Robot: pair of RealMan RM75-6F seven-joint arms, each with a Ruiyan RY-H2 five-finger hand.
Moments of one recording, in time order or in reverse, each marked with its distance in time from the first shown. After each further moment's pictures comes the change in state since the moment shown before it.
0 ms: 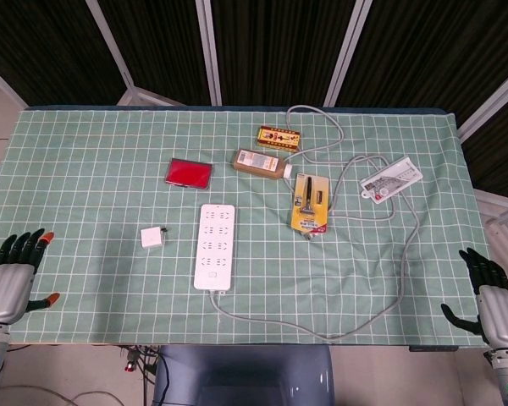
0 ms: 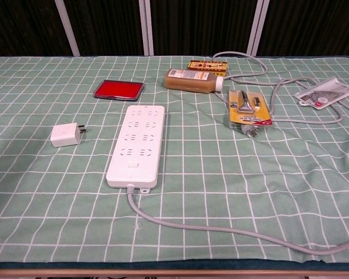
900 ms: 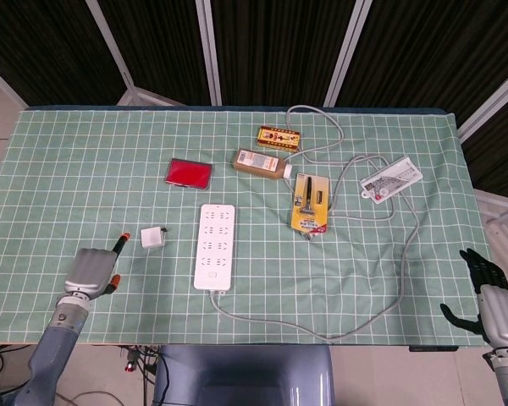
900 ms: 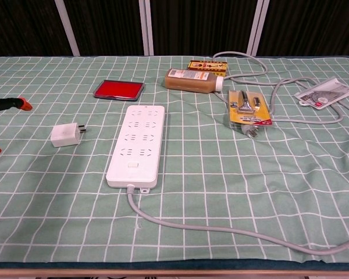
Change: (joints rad) left arm -0.317 -0.168 -0.094 -0.212 -0.606 -0.218 0.596; right arm 0.004 0.015 0.006 -0.019 0.024 -0.027 0.046
